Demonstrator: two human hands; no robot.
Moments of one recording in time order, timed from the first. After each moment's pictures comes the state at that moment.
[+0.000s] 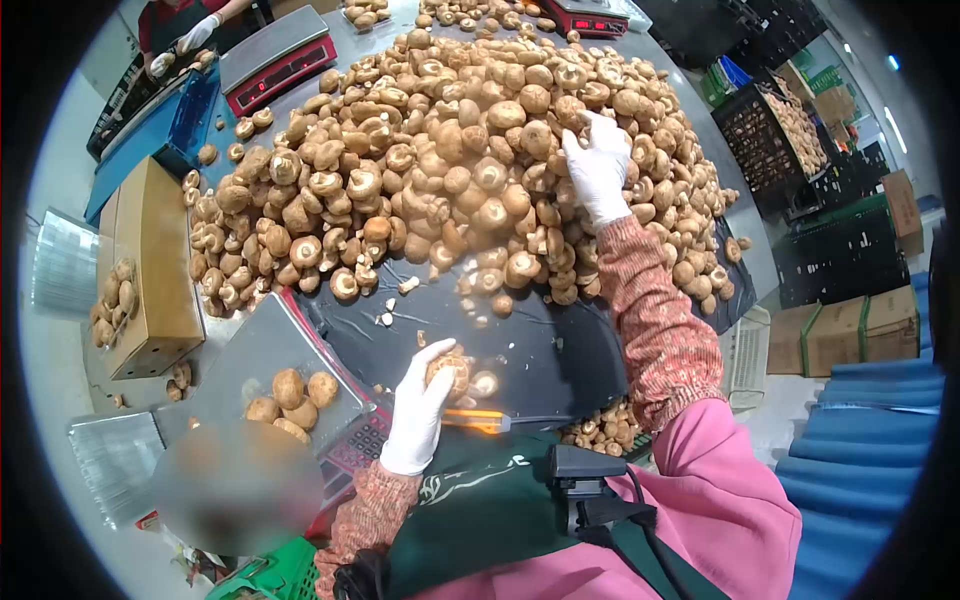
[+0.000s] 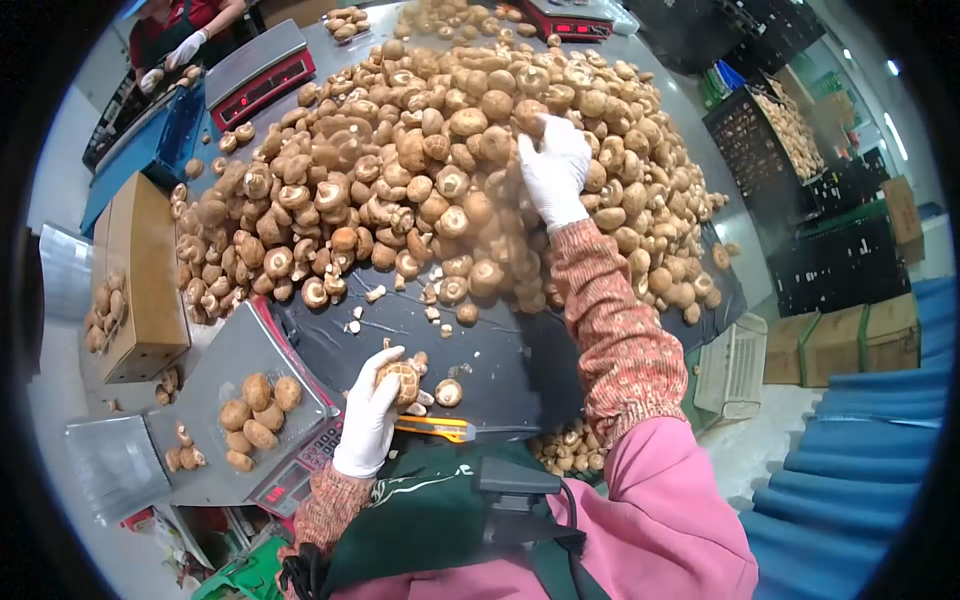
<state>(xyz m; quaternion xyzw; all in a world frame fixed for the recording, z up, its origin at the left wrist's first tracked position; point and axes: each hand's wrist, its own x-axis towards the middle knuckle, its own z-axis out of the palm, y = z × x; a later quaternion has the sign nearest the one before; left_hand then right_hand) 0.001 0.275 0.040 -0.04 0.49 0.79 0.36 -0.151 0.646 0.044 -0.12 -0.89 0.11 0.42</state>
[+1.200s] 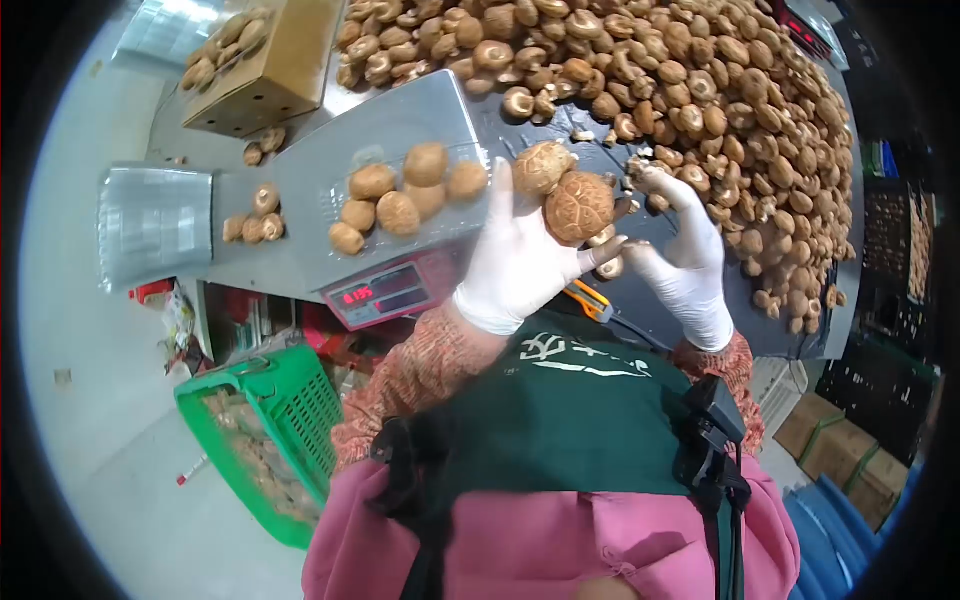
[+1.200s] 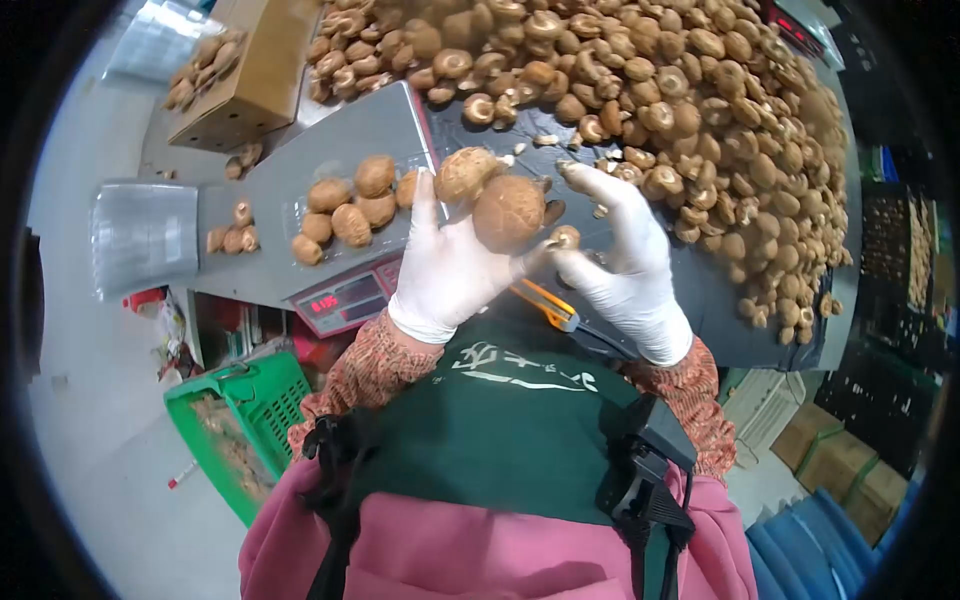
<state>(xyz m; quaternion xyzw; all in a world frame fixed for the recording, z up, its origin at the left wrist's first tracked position) 0.008 0.228 0.061 -0.14 0.01 0.94 0.31 0.021 0.430 0.091 0.15 -0.86 0.49 0.07</state>
